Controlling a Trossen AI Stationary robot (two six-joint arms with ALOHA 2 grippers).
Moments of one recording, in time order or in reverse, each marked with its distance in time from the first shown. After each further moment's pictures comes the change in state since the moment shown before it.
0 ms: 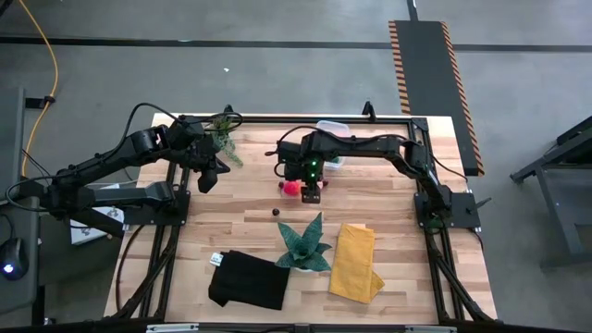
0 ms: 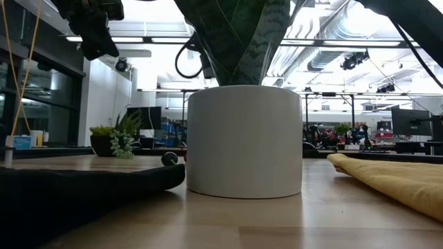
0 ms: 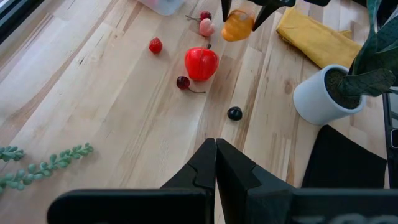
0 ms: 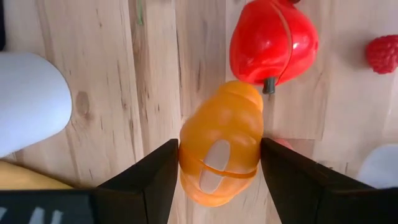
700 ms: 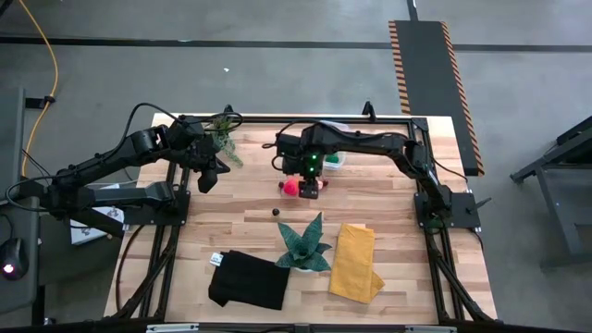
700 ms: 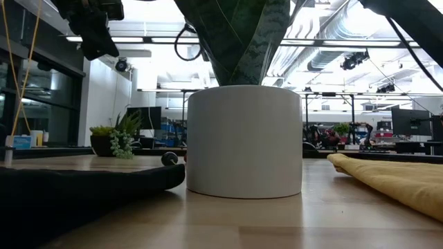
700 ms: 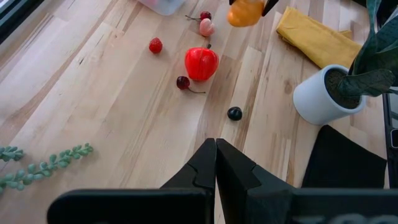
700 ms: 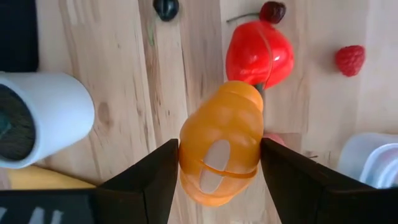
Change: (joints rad) left arm 0.000 0.000 0.000 0.000 0.000 0.000; right arm -0.009 0.001 0.145 -0.102 0.001 0.050
